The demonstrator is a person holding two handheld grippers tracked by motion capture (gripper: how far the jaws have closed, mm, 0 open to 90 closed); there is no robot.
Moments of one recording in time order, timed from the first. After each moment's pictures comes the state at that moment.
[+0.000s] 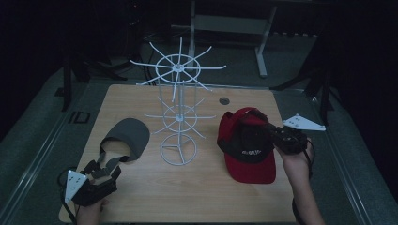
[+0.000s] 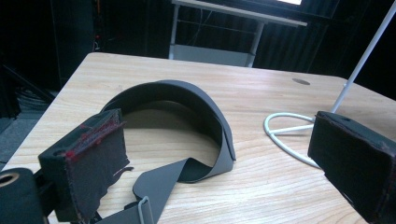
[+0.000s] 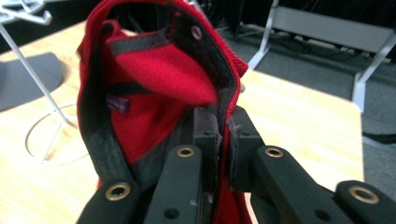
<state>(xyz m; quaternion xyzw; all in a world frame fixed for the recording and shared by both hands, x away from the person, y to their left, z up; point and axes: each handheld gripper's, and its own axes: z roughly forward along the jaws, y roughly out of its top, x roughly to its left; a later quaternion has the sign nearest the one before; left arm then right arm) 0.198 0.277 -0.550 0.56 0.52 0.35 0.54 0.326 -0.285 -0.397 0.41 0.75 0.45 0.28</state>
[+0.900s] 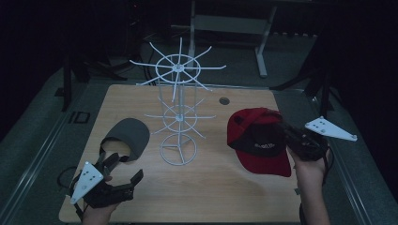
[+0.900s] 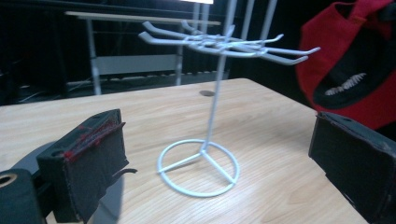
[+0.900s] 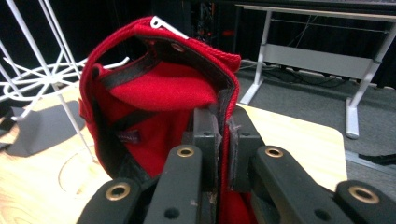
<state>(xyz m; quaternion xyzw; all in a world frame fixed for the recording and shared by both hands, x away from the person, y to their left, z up) 0.178 0.213 -0.453 0.65 0.40 0.29 0.58 0.282 -0.295 -0.354 0.41 0.70 0.51 0.30</state>
